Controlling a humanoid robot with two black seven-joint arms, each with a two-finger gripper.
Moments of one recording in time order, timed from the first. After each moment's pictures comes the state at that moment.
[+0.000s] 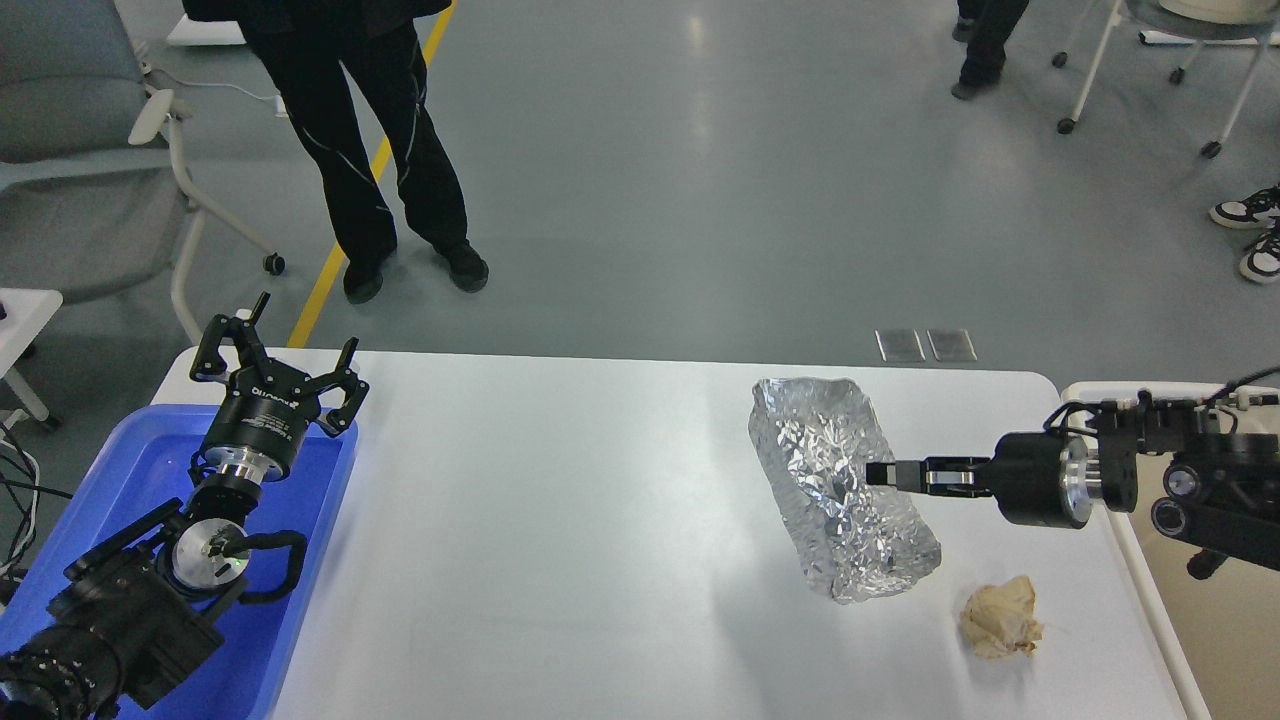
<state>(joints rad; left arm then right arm) -0.58 0.33 -0.75 -0.45 -0.16 -0.64 -0.52 1.18 -0.80 -0.30 1.22 -1.05 0.11 0.52</state>
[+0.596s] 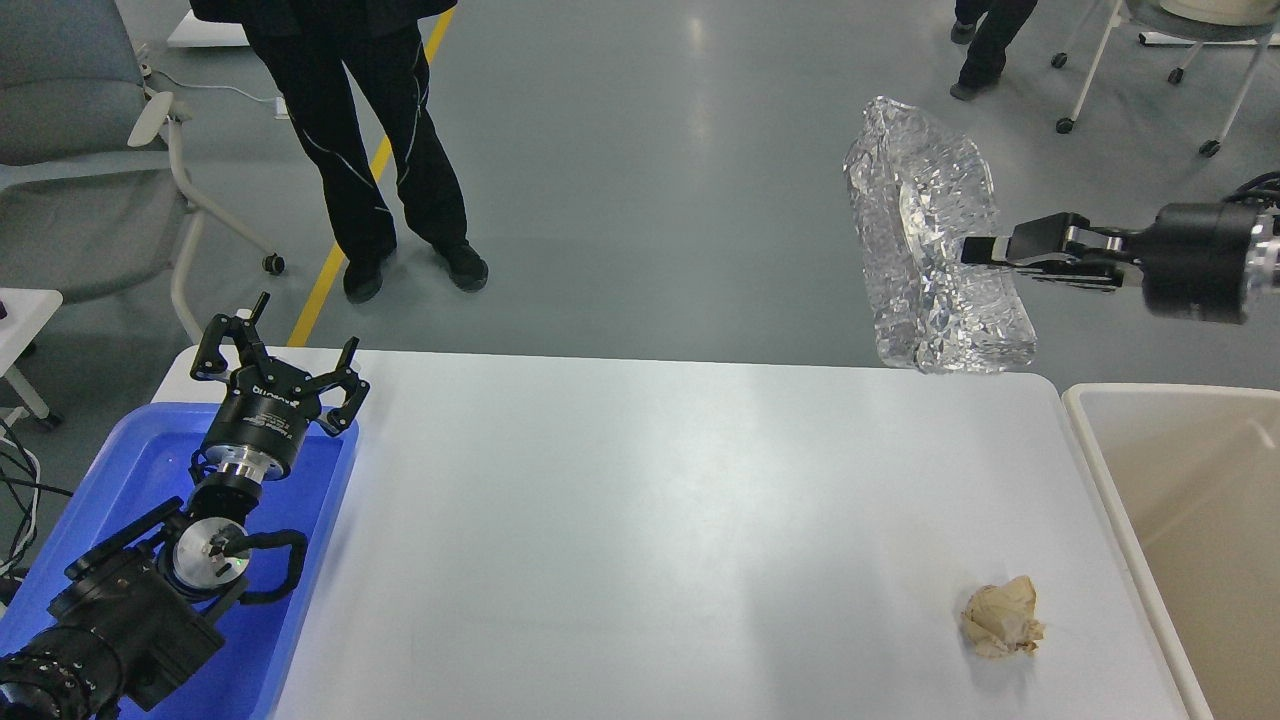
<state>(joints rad) -0.58 0.33 -0.75 -0.45 -0.16 -0.64 -0.52 1.45 -1.02 -0.16 1.20 -0.91 0.39 0.52</state>
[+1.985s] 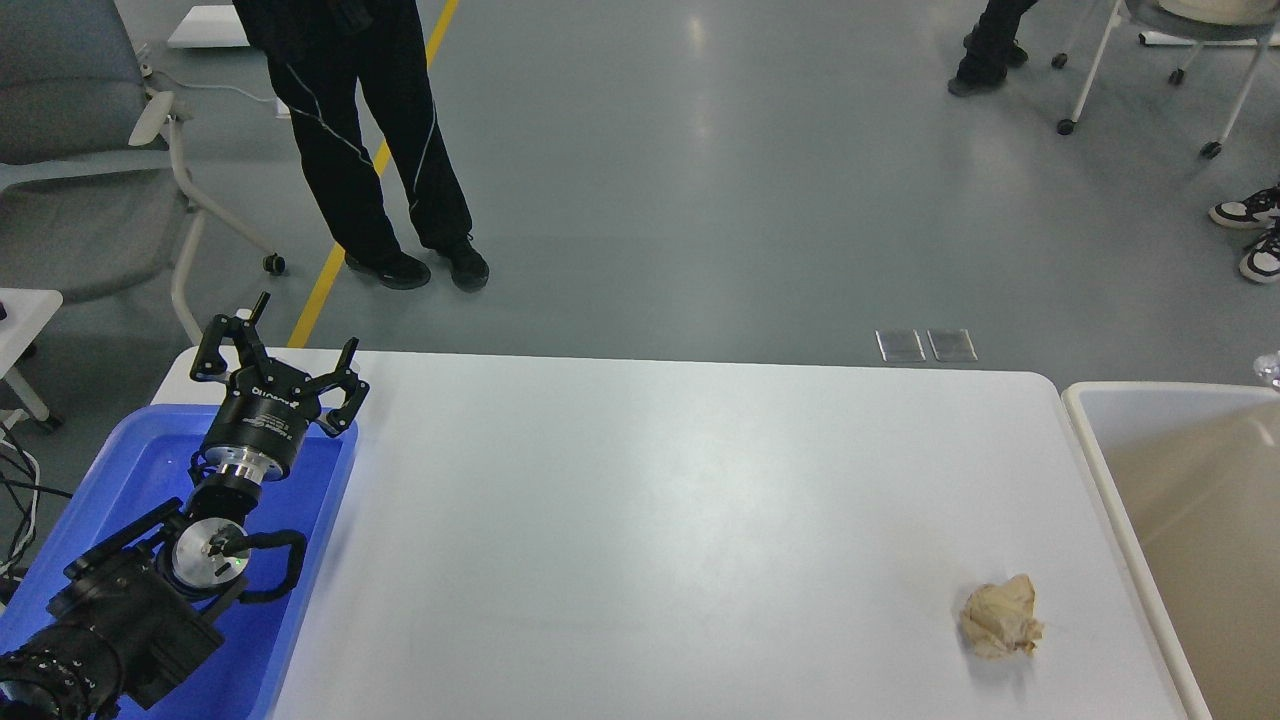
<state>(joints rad) -0.58 0.33 -0.75 -0.45 -0.16 -0.64 -0.52 0.85 -0.64 -0.14 -0.14 -0.44 0.25 0.22</state>
